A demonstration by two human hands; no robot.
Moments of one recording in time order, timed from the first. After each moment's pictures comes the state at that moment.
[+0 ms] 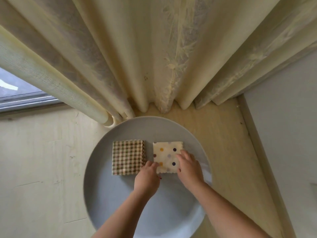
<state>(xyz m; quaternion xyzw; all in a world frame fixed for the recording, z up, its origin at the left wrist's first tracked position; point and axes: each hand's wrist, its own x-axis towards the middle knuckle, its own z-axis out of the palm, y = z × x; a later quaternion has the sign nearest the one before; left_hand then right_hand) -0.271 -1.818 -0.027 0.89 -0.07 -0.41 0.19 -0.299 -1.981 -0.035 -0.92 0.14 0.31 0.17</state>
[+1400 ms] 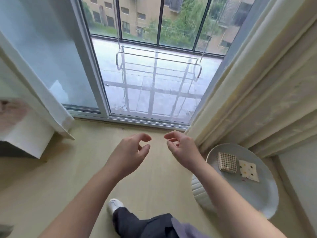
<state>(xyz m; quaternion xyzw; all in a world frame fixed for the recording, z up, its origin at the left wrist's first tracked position) -0.378 -1.113 0.429 0.91 -0.05 -0.09 0.40 -0.352 -1.311 0.395 -0.91 -0.04 0.06 0.40</state>
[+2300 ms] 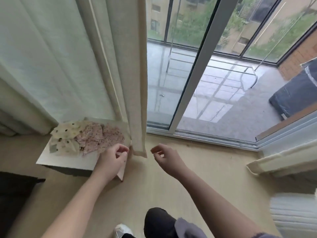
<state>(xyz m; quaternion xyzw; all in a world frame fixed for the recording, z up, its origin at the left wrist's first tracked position) -0.179 -0.376 0.361 0.87 0.15 -0.11 0.45 -0.145 -0.586 0.336 -0.89 -0.05 0.18 0.41</state>
